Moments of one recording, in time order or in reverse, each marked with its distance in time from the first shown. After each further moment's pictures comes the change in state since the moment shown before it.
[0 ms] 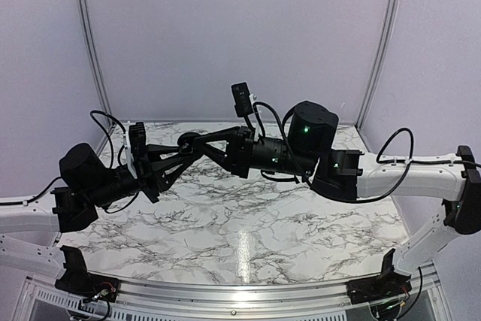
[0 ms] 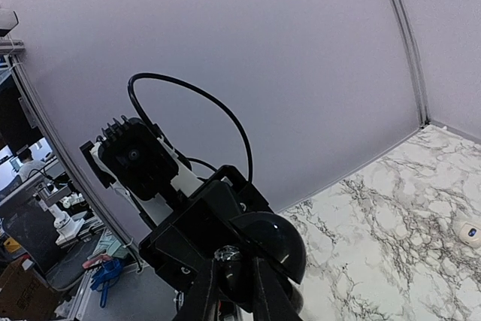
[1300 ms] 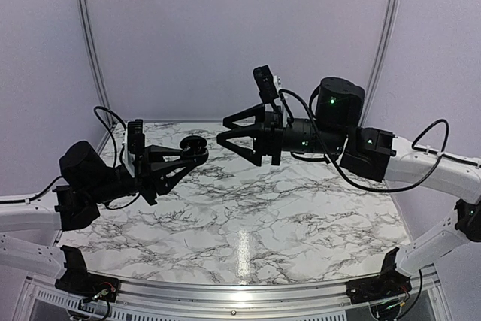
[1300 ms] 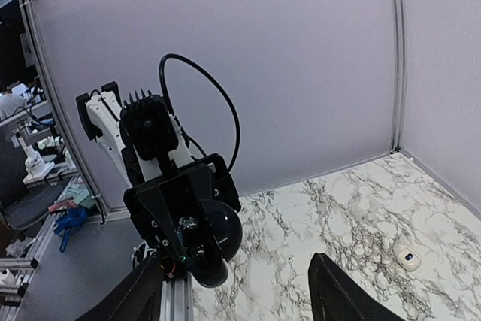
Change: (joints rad) left arm 0.020 0.019 0.005 0.048 0.146 -0.127; right arm -0.108 -0.144 0.052 -0.280 -0.149 -0.279
